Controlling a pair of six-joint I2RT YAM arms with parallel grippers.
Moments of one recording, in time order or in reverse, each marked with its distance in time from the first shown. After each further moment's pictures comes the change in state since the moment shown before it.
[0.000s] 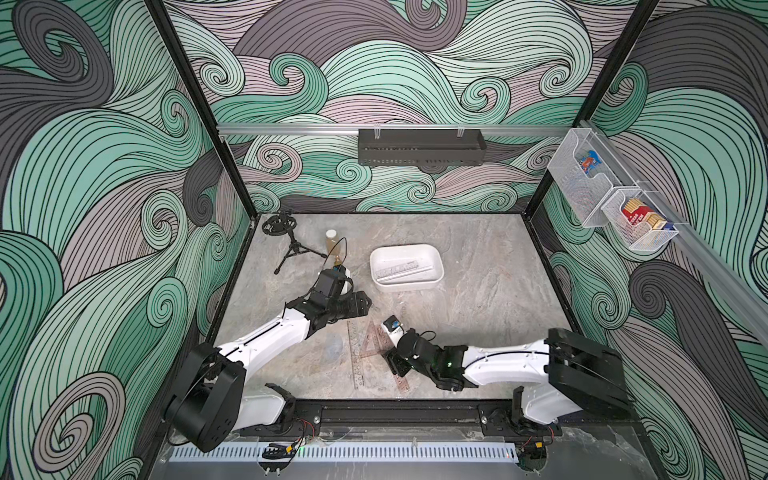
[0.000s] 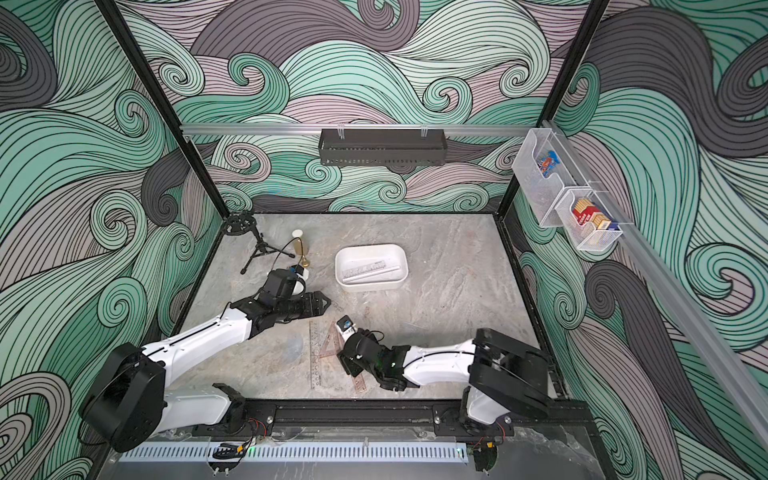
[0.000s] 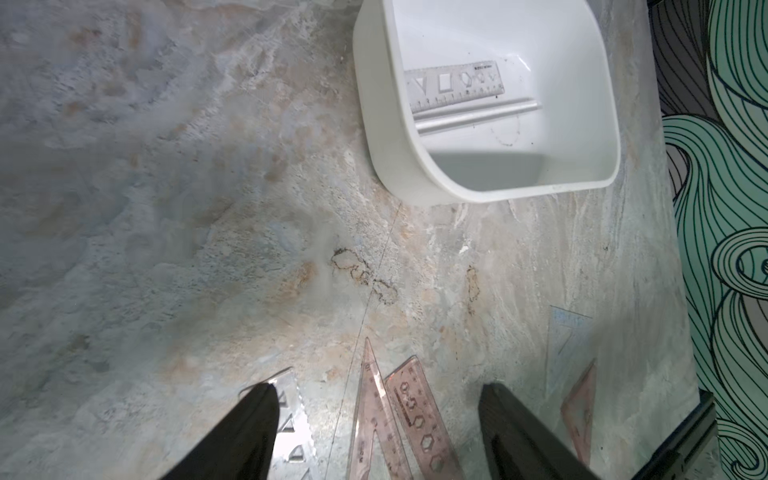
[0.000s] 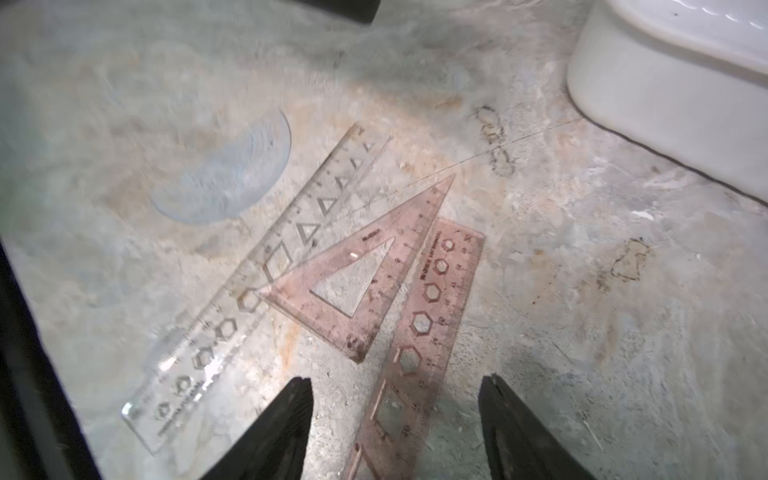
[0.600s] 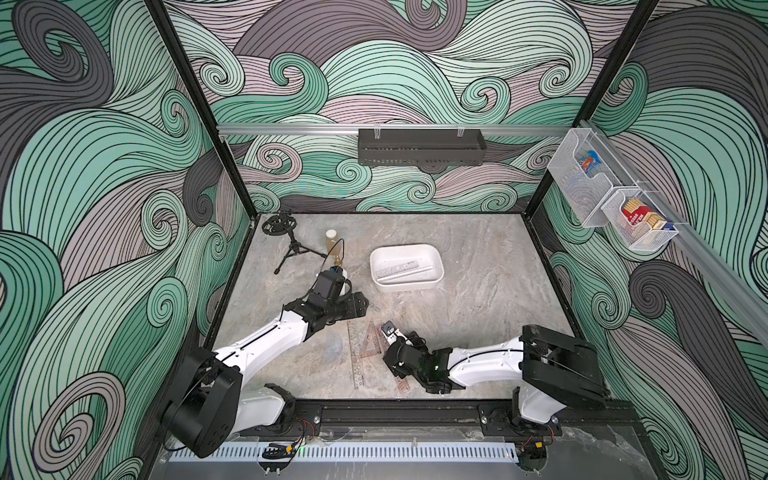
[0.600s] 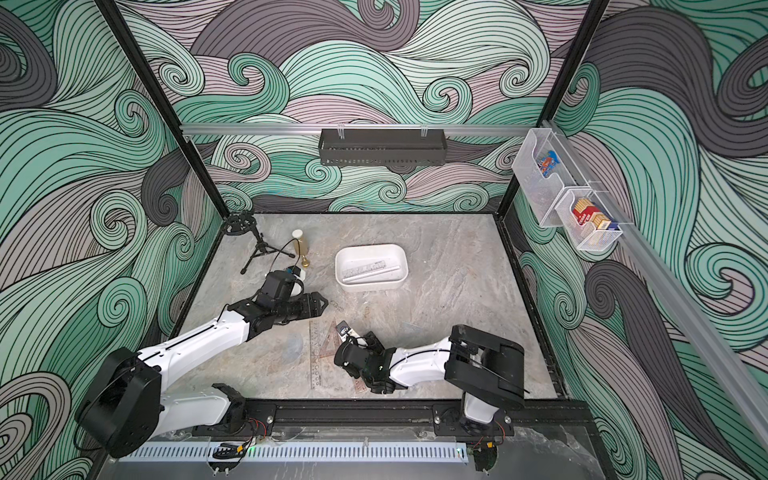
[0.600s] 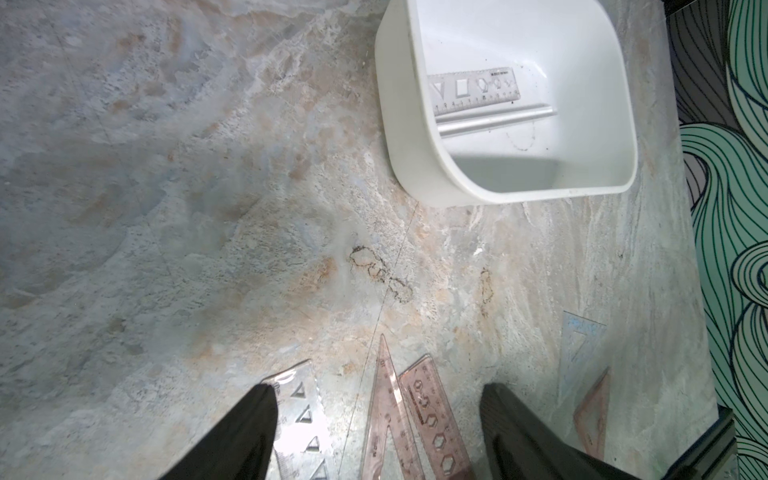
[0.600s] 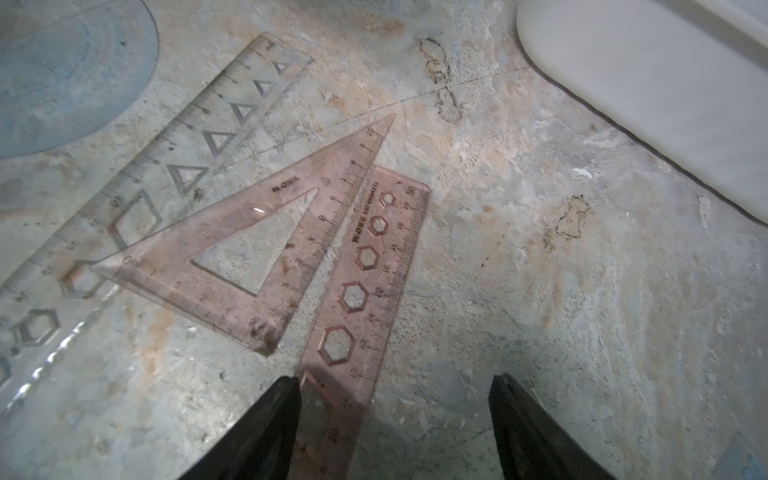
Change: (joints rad) left arm 0.000 -0.013 -0.014 -0.012 -0.027 -0.006; right arm 0.023 0.092 0.034 -0.098 0.191 0.007
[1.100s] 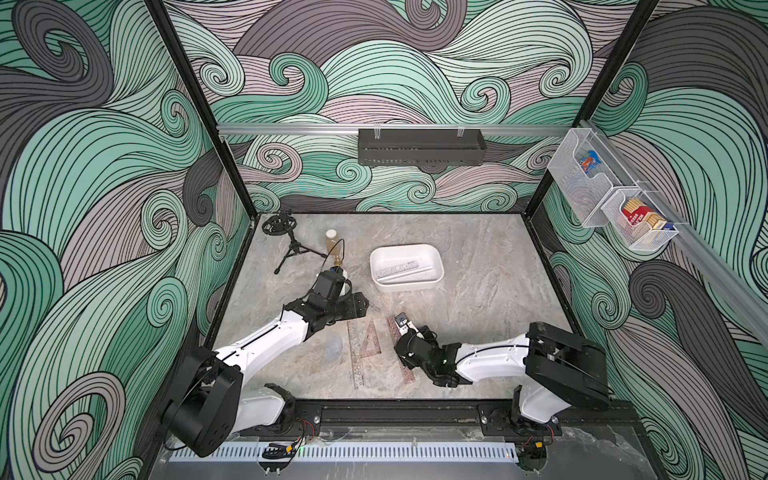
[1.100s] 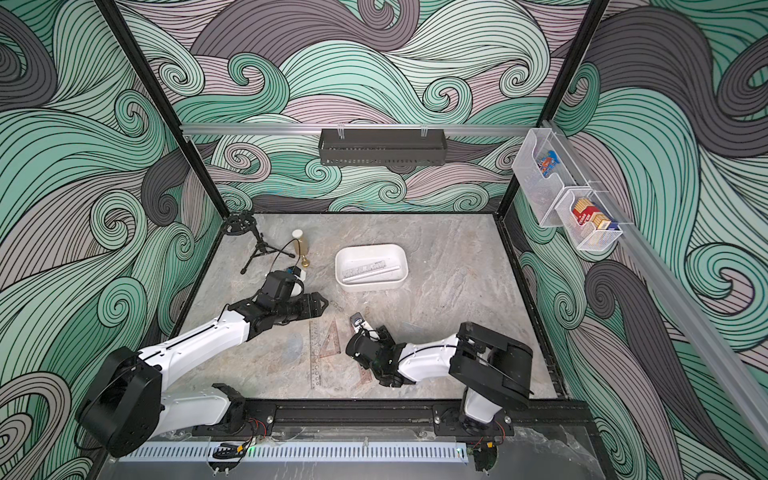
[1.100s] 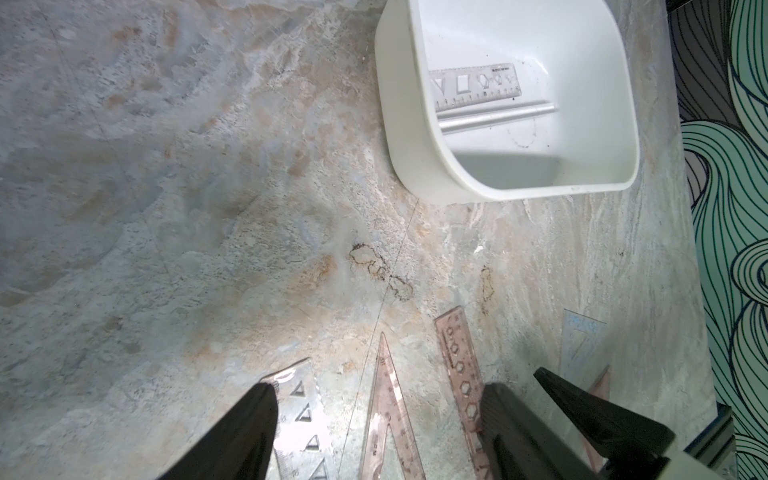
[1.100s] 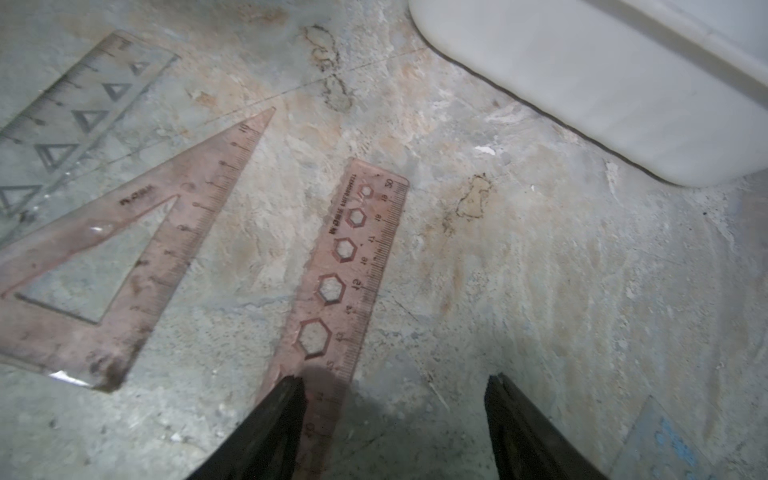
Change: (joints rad) left arm 0.000 0.005 -0.001 0.002 0.011 0.000; right arm -0.099 -0.042 -0.080 0.048 0.029 0.007
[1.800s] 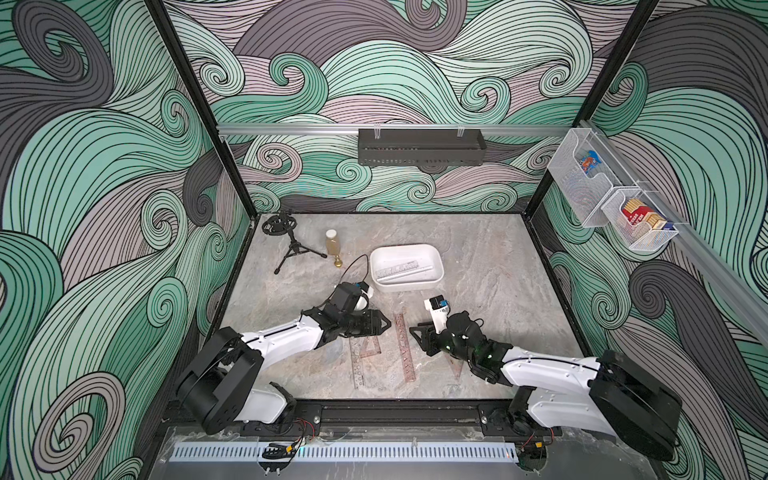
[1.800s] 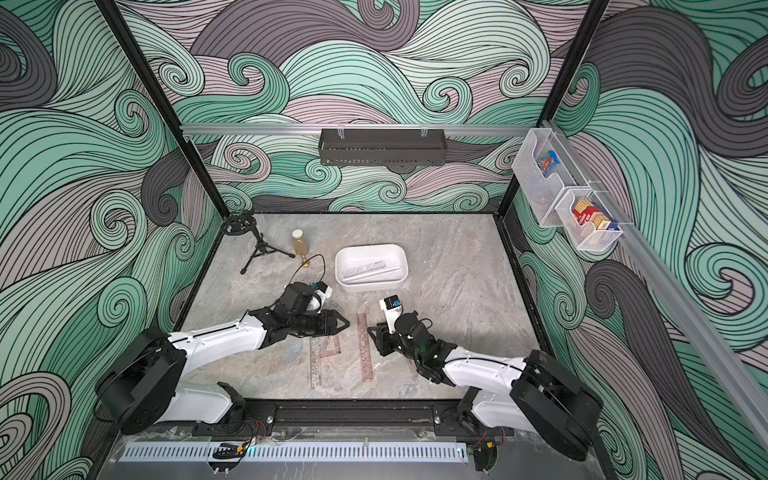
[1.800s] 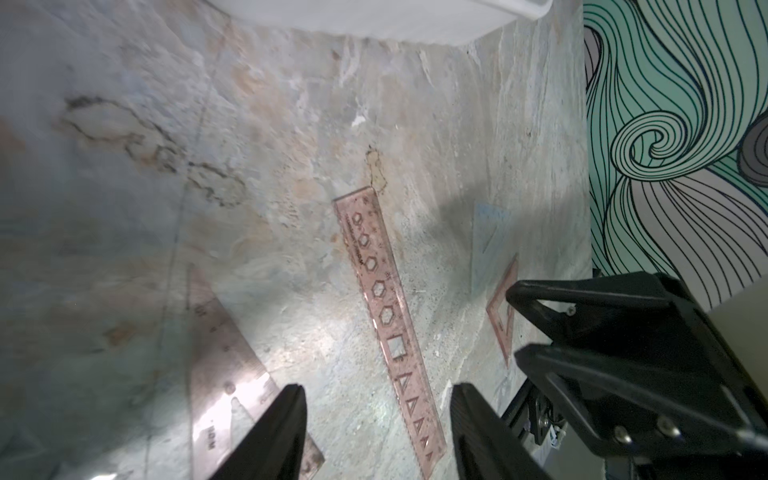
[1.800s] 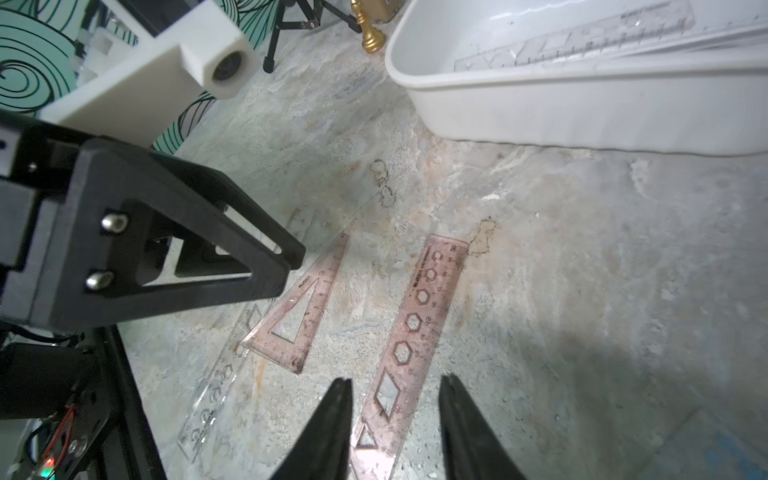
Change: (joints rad) left arm -0.155 0.133 -0.071 0.219 0.274 -0.097; right arm -0.320 -0.359 -0.264 0.301 -0.598 0.142
